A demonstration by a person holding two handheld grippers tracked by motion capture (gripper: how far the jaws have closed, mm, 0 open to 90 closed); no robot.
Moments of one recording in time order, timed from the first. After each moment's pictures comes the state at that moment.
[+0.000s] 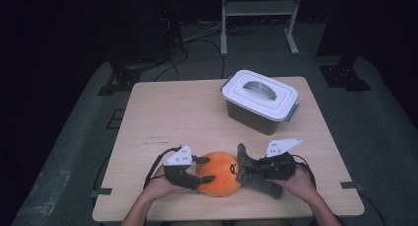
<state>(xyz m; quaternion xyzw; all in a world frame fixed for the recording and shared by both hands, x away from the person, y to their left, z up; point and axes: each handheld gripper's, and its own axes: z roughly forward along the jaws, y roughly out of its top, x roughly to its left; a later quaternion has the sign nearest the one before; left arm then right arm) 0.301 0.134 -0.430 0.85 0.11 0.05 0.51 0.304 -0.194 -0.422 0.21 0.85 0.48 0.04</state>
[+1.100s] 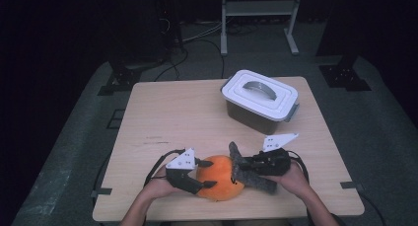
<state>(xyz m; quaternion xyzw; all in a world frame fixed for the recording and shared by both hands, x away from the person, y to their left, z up) 0.295 0.128 -0.424 0.87 0.07 0.04 0.49 0.315 -0.179 -0.419 0.19 0.84 0.50 0.01</state>
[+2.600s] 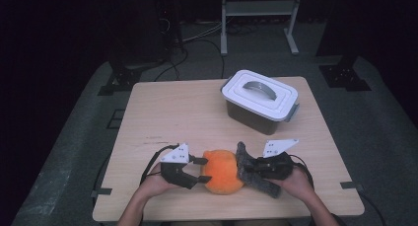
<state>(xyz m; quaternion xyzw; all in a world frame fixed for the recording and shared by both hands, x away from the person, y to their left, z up) 0.304 0.141 -0.422 0.86 0.10 0.03 0.50 0.303 -0.187 -0.423 0.20 0.87 0.45 0.07</state>
